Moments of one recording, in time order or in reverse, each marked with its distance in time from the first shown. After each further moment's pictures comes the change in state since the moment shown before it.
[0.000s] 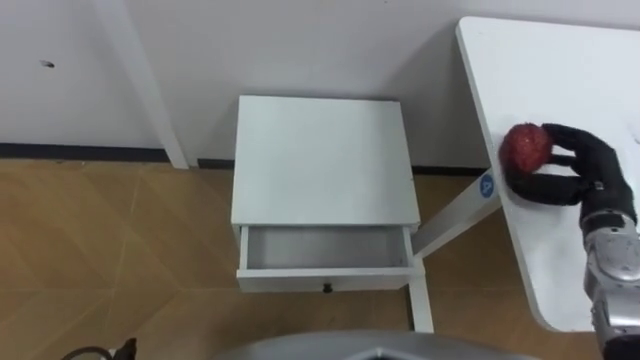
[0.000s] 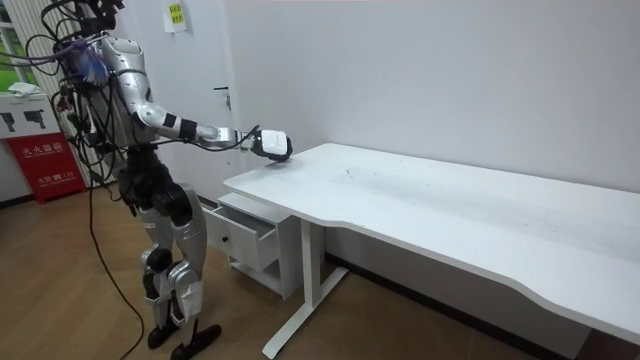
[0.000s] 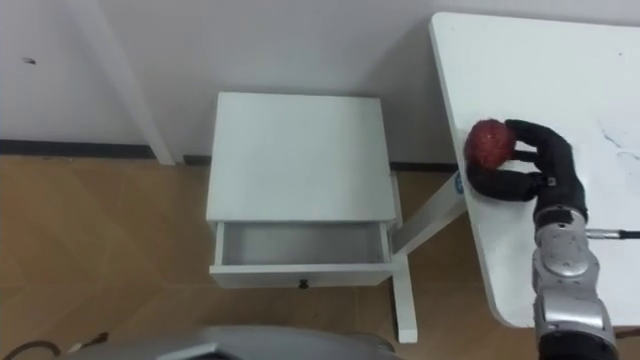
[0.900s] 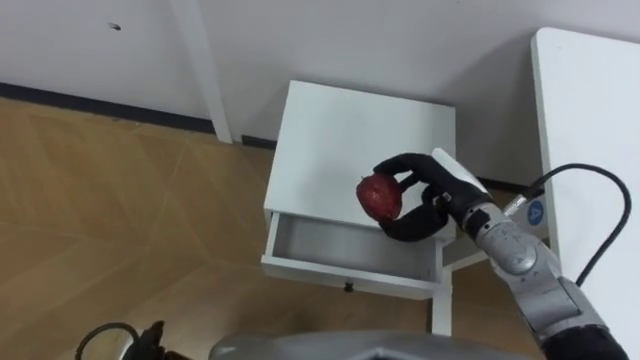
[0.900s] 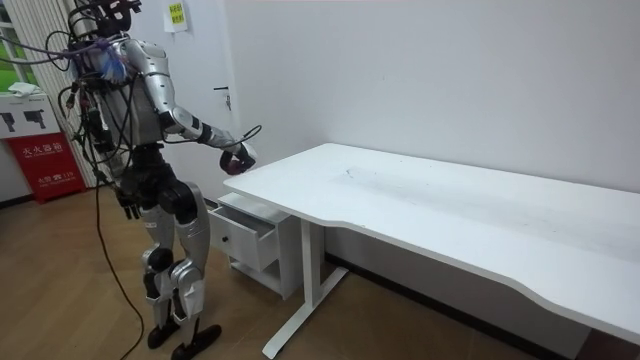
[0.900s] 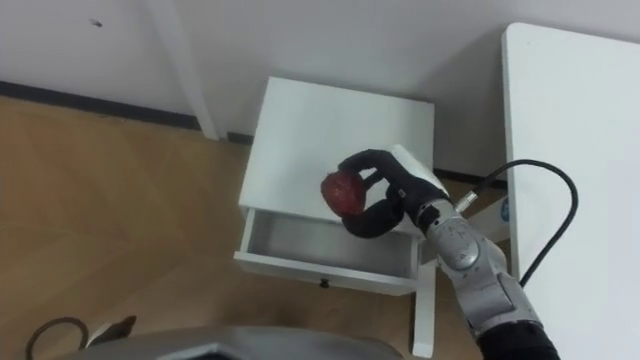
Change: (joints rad) left arm -0.099 -0.001 -0.133 0.051 0.013 -0.001 -0.018; right arm -0.012 0.043 0.355 -0.122 -0.339 0.025 0.231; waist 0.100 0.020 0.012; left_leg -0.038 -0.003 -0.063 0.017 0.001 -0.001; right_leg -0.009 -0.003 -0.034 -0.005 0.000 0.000
